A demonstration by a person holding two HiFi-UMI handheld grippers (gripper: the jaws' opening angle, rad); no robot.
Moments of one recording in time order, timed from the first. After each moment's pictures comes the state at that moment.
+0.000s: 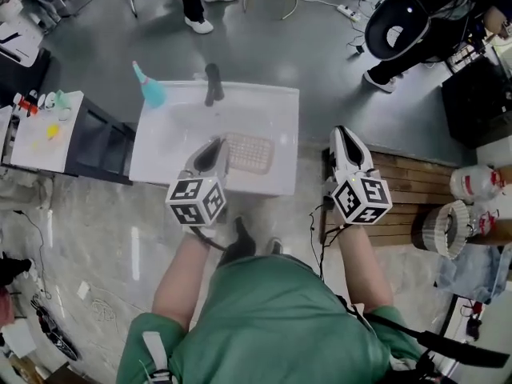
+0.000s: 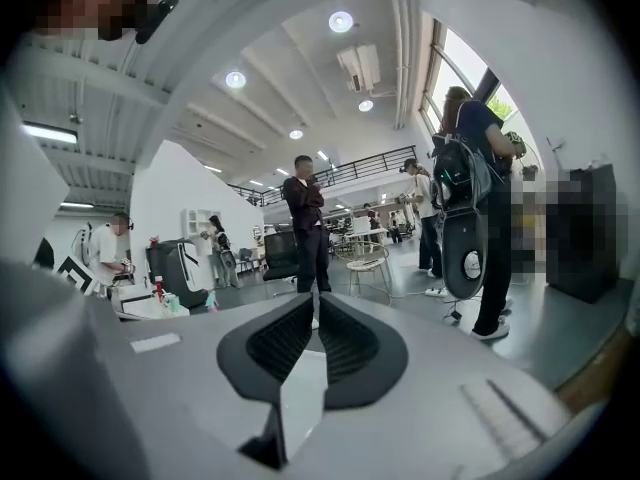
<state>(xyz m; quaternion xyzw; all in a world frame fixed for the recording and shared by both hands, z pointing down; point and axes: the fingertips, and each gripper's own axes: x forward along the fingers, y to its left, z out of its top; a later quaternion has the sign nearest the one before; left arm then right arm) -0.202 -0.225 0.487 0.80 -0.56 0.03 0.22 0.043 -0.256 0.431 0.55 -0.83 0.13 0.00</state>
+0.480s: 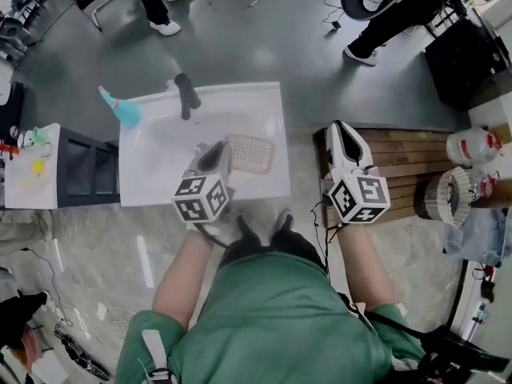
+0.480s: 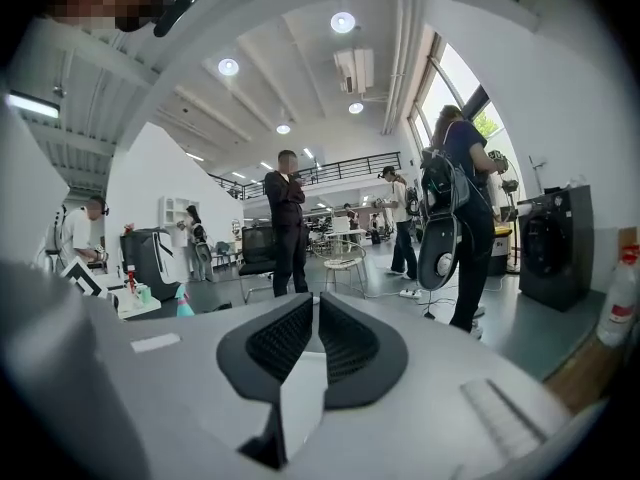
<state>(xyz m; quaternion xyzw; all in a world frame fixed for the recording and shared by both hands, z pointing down) -0.153 -0.291 0.543 0.82 -0.50 0.08 0.28 0.078 -0.292 0.448 0.60 -0.79 0.12 0.02</state>
